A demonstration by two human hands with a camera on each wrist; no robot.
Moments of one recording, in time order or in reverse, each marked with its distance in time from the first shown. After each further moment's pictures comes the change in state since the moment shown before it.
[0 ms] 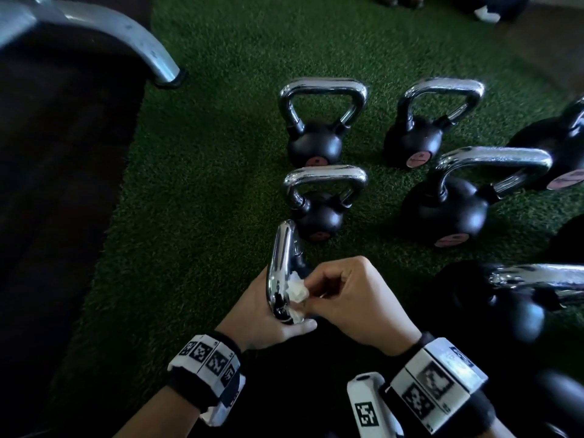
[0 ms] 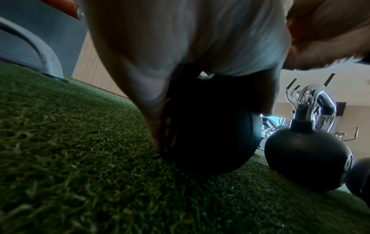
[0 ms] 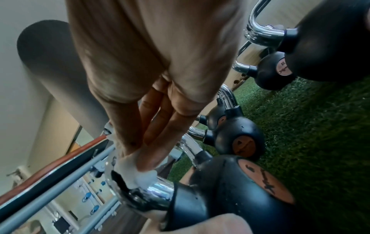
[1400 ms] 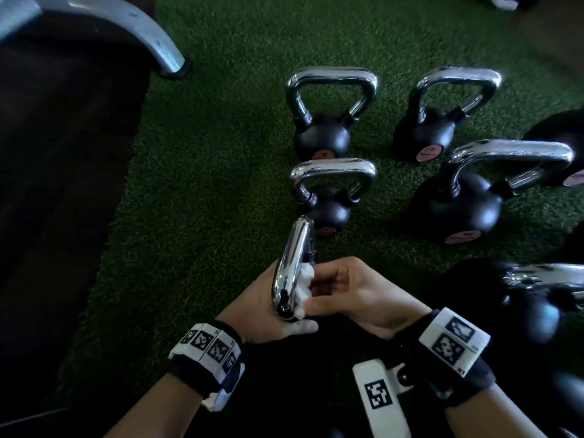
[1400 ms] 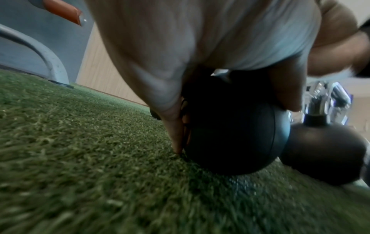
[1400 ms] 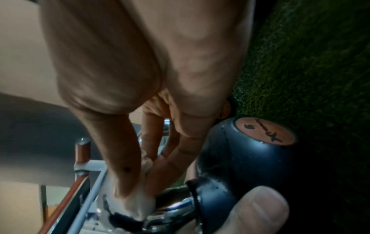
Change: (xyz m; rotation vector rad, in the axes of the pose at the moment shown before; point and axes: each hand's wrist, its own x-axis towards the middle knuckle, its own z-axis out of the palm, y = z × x) left_hand 0.004 0.003 -0.009 -0.058 -0.120 0.068; right_hand 0.017 0.027 -0.004 0.609 -0.445 0.147
